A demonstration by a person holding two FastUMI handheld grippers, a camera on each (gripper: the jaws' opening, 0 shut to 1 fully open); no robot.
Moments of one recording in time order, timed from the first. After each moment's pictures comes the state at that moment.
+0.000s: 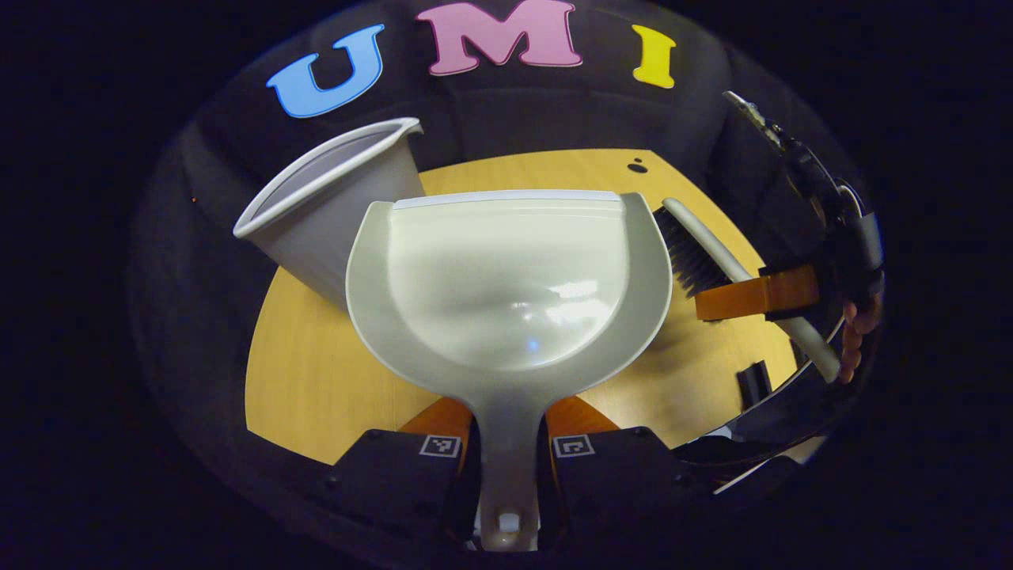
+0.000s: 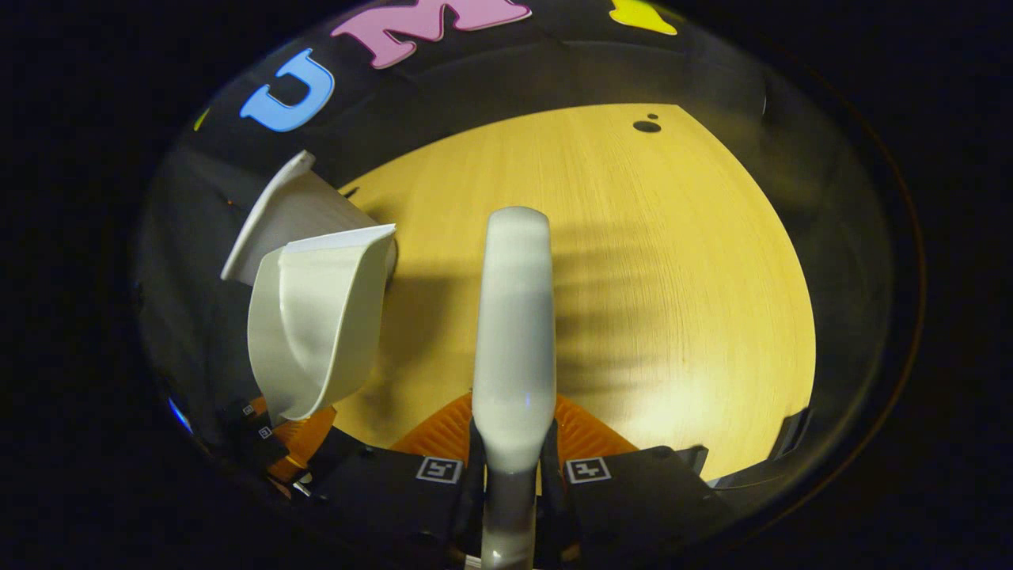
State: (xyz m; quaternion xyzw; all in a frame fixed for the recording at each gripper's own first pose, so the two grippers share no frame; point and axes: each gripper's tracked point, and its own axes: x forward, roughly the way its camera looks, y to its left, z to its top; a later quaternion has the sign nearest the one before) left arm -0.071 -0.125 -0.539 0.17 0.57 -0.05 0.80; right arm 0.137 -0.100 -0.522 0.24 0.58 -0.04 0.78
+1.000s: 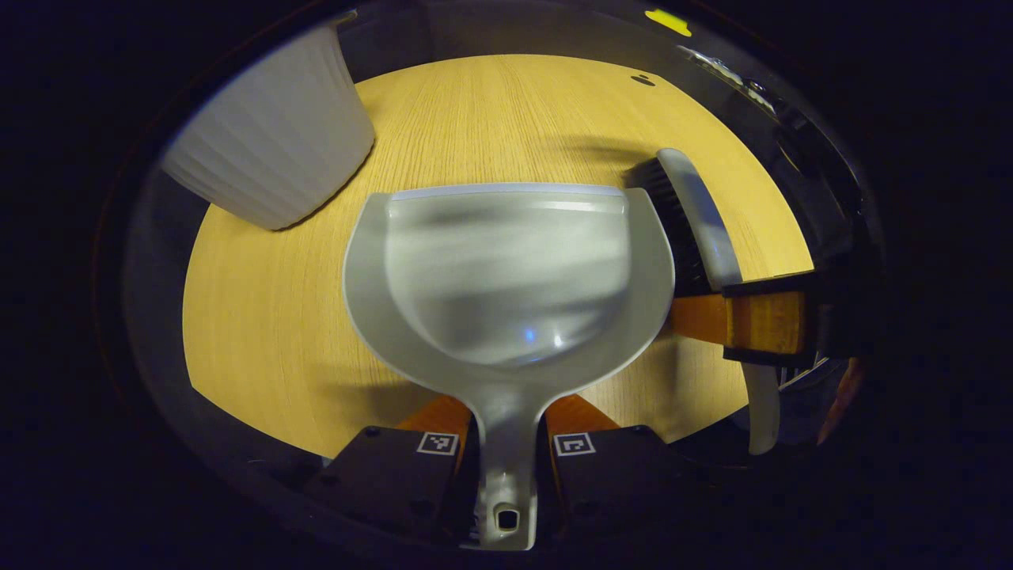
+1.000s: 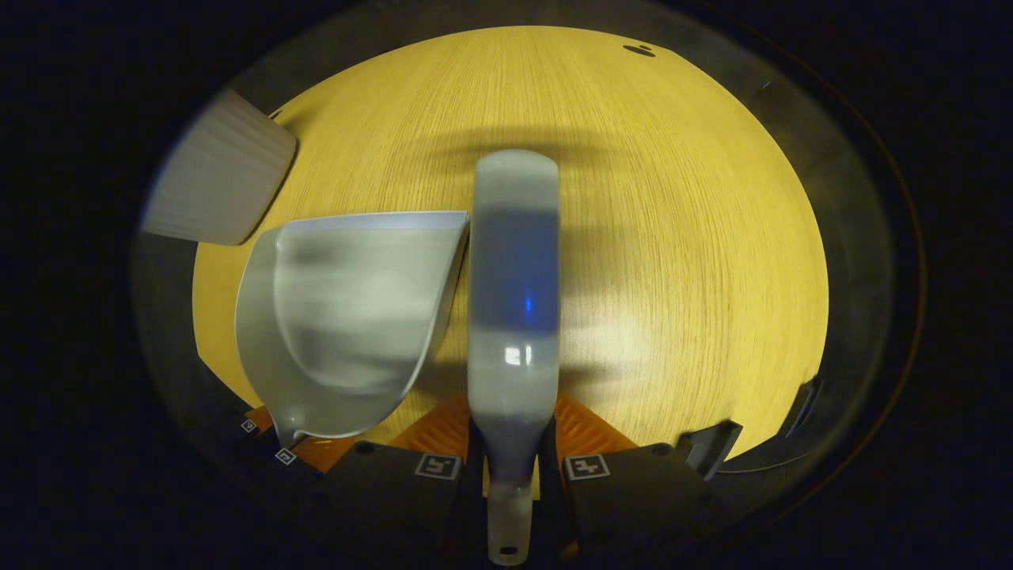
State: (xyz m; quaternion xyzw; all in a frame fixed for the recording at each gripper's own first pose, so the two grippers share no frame) left arm -0.101 -0.143 -0.604 0.12 0.69 -0.06 0.71; right arm 0.096 -0.085 -0.604 0.17 0.70 -0.09 0.69
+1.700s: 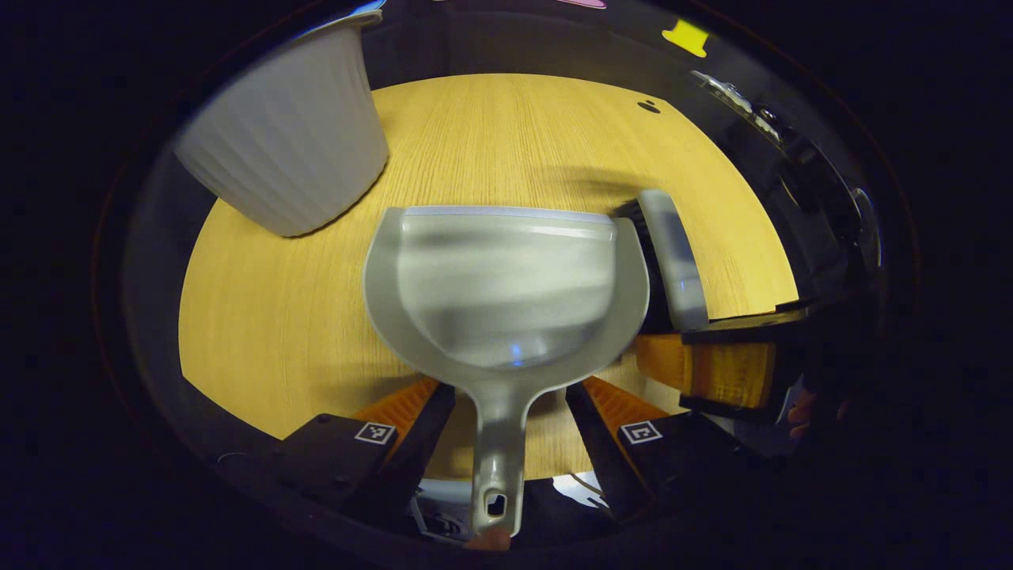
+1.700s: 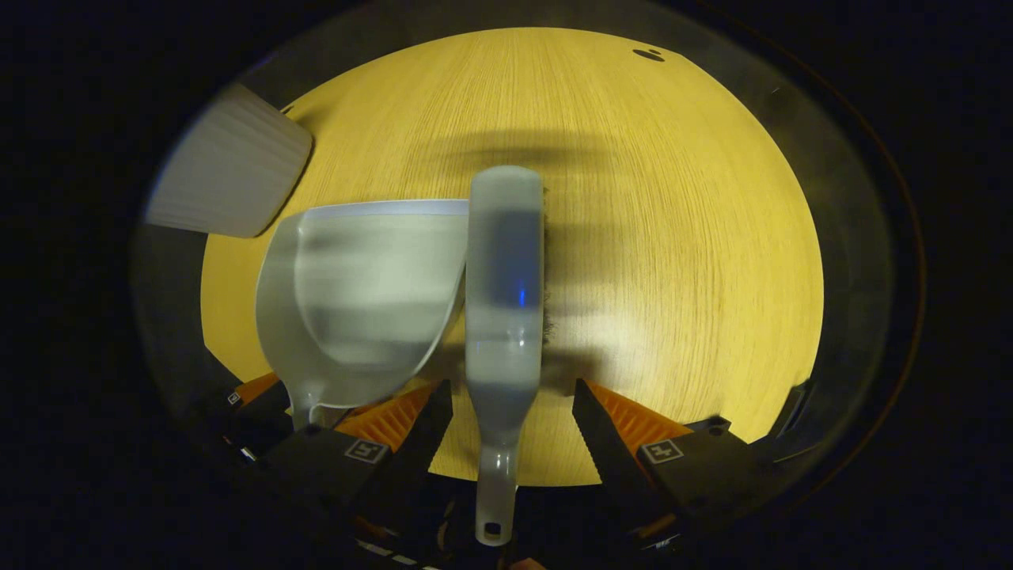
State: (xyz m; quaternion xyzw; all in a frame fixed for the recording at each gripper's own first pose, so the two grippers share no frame) left arm -0.099 -0.149 -0.573 0.08 0.66 -0.05 0.75; right arm 0.097 -0.089 -0.574 0.17 0.69 -0.07 0.70
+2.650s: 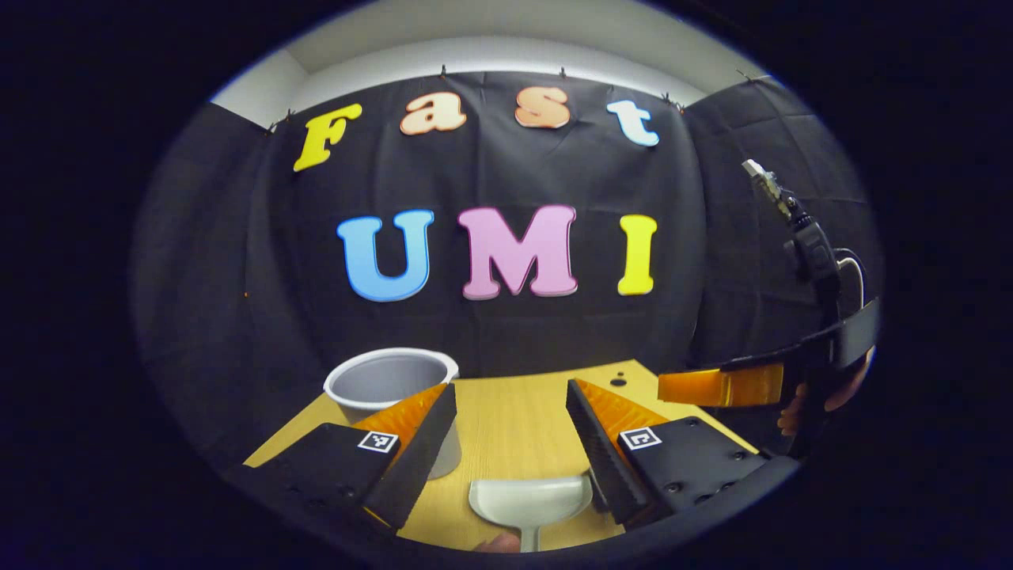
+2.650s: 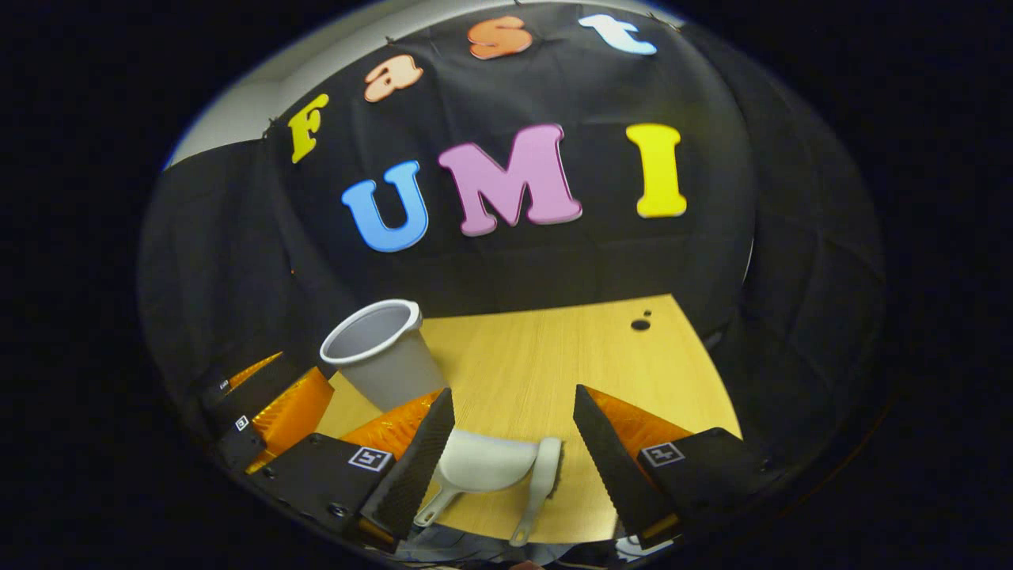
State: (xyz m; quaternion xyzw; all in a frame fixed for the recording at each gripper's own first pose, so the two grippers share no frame) left arm -0.041 -0.185 -0.249 0.08 0.09 -0.11 0.99; right arm 0.138 -0.135 -0.232 0.13 0.20 -0.05 0.97
